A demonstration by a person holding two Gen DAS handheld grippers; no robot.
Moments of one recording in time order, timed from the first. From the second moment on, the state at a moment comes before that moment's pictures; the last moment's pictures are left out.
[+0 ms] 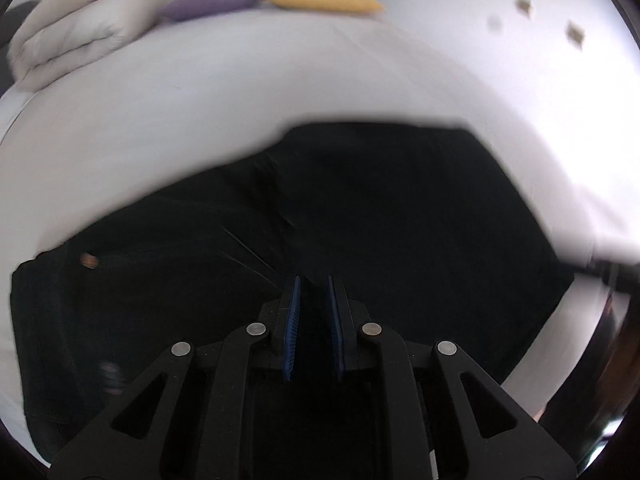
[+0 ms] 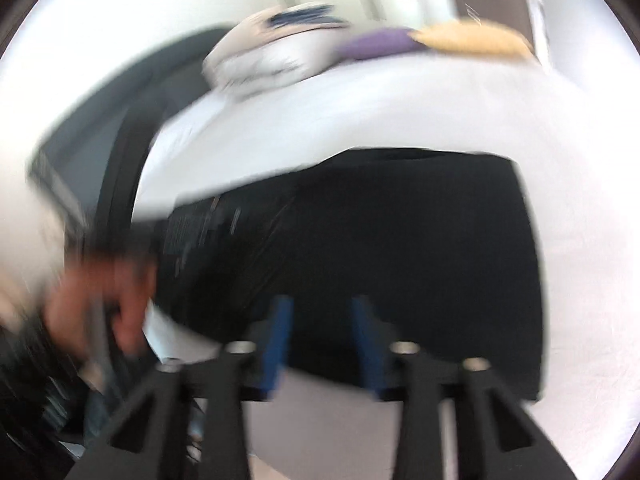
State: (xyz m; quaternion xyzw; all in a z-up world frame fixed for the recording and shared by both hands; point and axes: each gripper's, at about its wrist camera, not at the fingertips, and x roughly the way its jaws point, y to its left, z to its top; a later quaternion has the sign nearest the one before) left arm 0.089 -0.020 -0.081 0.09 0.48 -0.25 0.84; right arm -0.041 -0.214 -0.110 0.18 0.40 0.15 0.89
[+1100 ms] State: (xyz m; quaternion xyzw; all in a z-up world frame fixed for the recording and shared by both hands) left arm 0.075 -0.011 -0.112 0.00 0.47 -0.25 0.84; right arm -0.031 -0.294 -0.192 0.34 0.48 0.12 0.80
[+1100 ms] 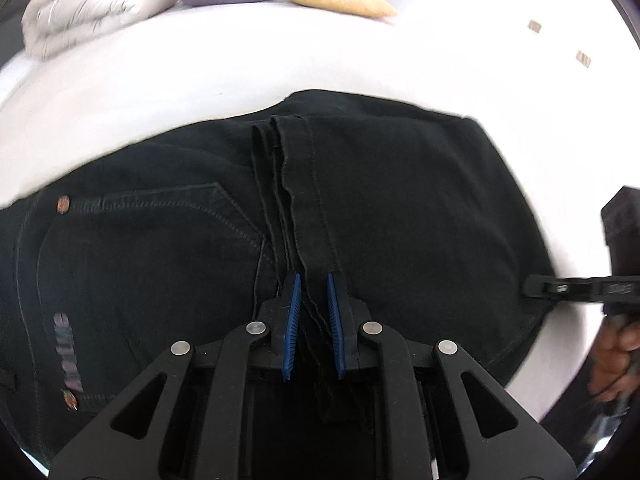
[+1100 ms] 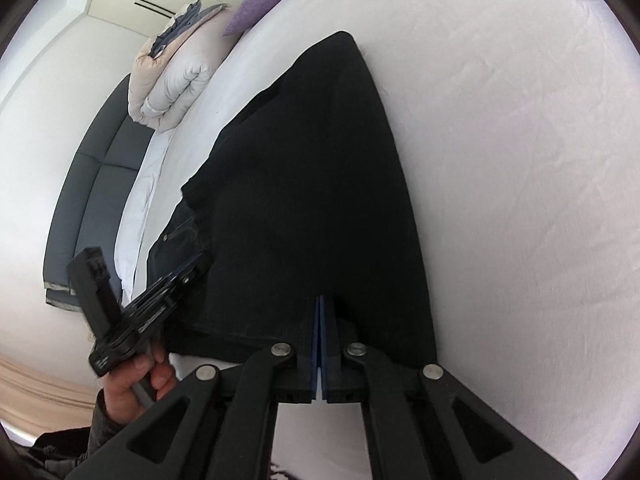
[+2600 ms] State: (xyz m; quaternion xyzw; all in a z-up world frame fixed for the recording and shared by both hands) left arm 0.021 0.289 -0.165 -0.58 0.34 -0.11 0.74; right arm -0.042 -0.292 -0.160 0.34 0.45 0.10 0.82
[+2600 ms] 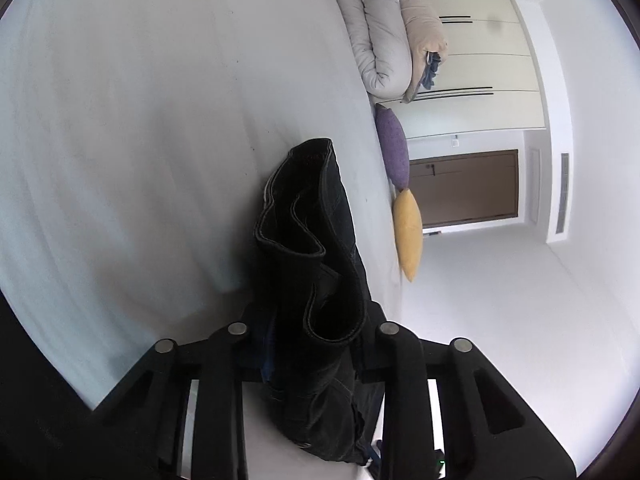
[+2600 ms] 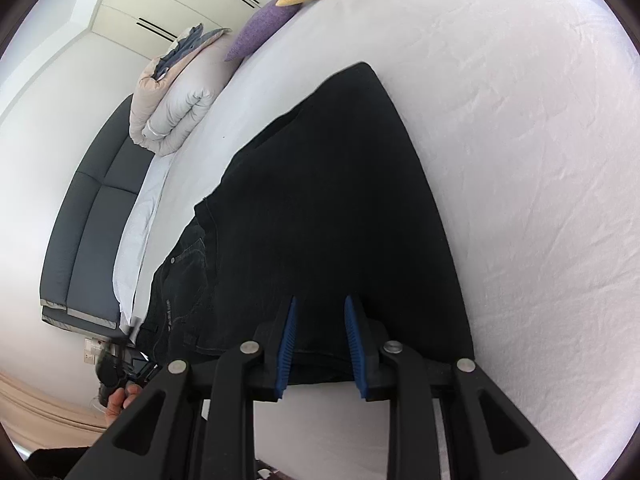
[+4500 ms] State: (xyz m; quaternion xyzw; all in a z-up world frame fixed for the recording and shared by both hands) left arm -0.024 -0.190 -0.083 0.22 0.32 -0.40 0.83; right arm 0.038 -0.364 -0.150 0.37 0.44 0.19 0.80
